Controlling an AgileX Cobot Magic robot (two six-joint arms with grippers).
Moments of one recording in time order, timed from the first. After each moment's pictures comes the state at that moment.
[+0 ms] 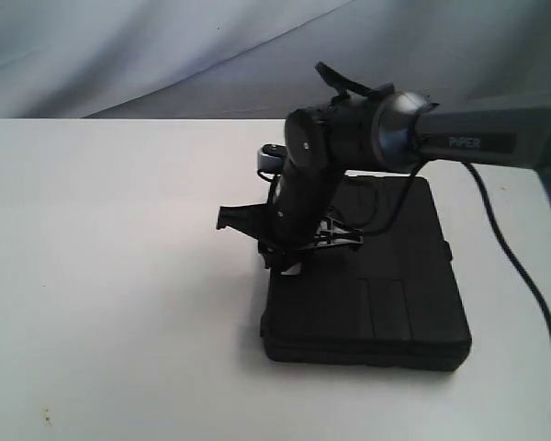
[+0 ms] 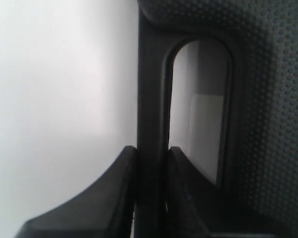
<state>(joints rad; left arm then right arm) -0.06 0.00 0.00 -0.10 0.11 0.11 0.78 2.20 -1.59 0.09 0.80 0.62</state>
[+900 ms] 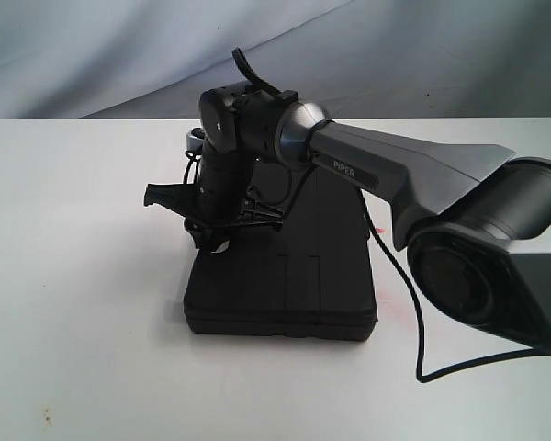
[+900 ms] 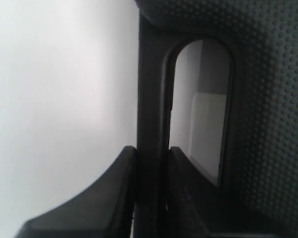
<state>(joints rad) -0.06 0.00 0.00 -0.10 0.11 0.11 0.85 2.52 -2.20 0.12 1.06 0.70</state>
